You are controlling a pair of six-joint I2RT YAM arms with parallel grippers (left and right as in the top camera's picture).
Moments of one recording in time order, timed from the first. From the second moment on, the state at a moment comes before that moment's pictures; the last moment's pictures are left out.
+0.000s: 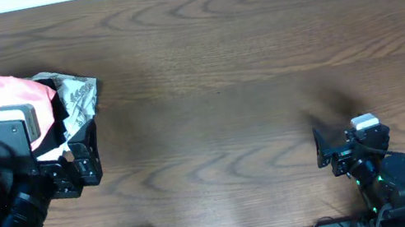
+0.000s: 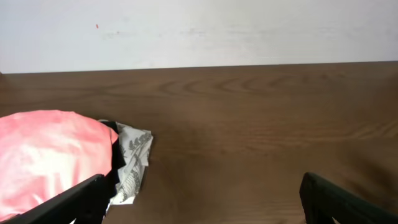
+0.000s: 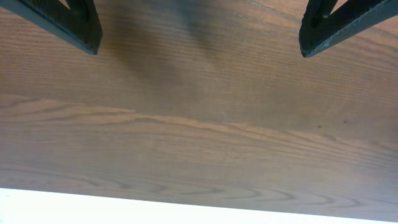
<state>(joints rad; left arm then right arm) 0.30 0.89 1.57 -1.21 0.45 0.15 0.07 0.02 0.14 -0.45 -0.07 -0.01</state>
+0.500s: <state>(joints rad) 0.22 0.87 1.55 -1.20 0.41 0.21 0.07 0.02 0.14 -0.45 -0.07 -0.01</state>
